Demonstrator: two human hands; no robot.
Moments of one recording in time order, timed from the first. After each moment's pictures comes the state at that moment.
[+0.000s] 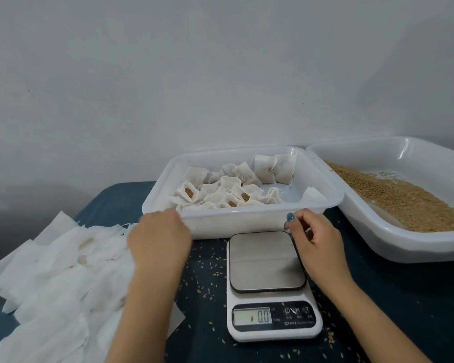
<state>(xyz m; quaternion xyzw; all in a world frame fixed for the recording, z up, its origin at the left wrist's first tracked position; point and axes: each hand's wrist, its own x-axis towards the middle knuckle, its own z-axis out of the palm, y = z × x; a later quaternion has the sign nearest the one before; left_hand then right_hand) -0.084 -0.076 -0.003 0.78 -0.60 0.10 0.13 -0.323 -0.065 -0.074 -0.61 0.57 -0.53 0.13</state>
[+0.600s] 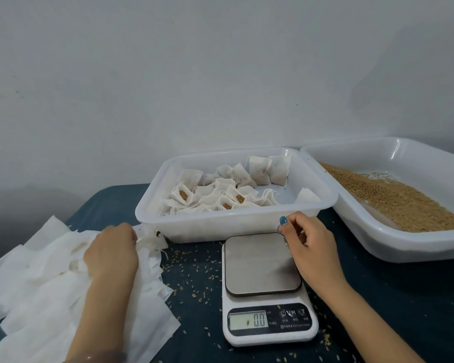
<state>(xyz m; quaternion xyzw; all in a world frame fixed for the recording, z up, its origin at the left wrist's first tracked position) -0.003 -0.106 -0.041 0.82 -0.55 0.06 0.09 -0.323 -0.065 -0.075 -0.62 0.58 -0.52 0.13</state>
